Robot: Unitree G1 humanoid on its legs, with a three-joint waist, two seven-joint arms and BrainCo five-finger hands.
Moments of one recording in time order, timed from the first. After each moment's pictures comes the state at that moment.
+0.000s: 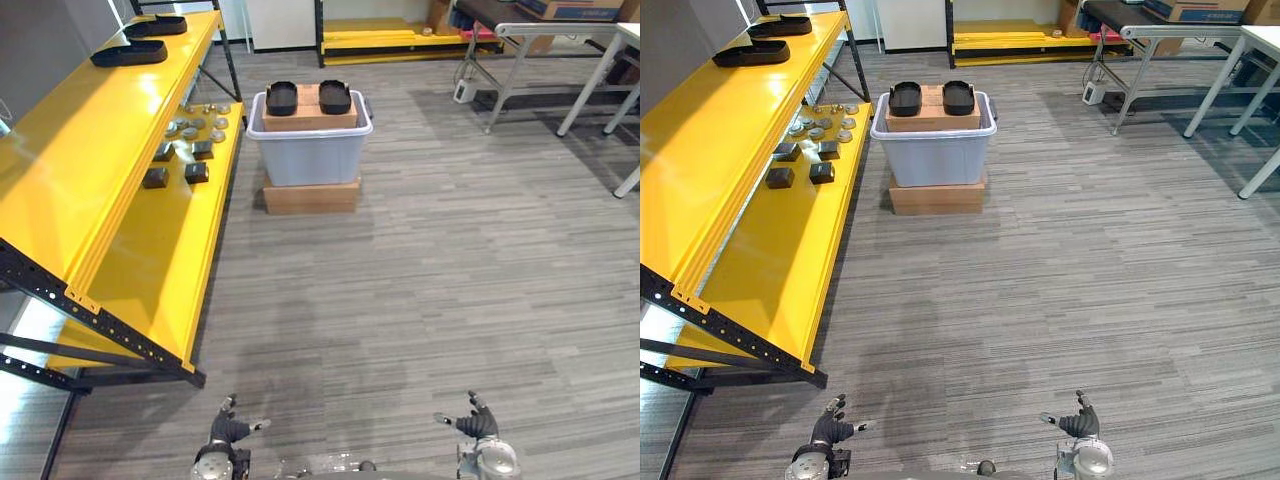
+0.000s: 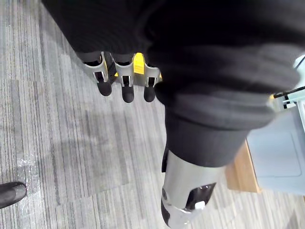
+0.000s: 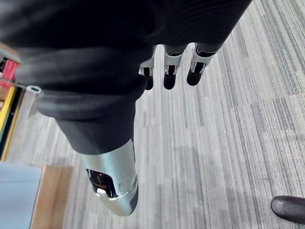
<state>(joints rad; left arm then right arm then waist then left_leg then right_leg) 0.18 0.13 0.02 0.76 0.04 -0.13 0.14 0.12 -0.13 -0.24 0.79 -0.13 -0.10 -0.14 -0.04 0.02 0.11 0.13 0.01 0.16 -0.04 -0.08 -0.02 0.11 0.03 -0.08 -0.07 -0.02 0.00</state>
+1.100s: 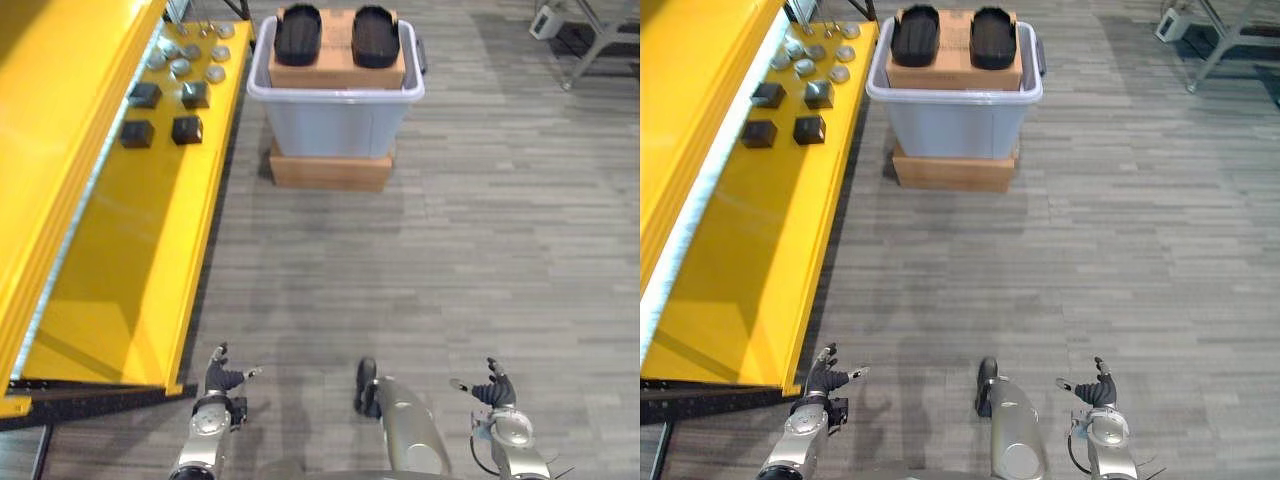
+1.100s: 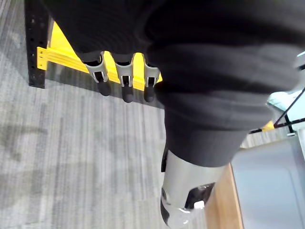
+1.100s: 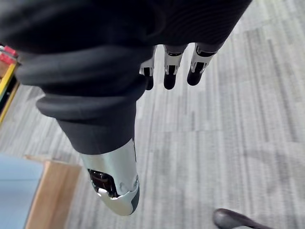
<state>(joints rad) 0.08 0.12 0.06 0.74 -0.03 -0.13 0.20 0.07 -0.17 -0.18 0.68 -0.04 -0.09 -0.17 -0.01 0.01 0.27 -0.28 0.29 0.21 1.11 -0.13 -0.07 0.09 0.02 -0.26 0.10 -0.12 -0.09</state>
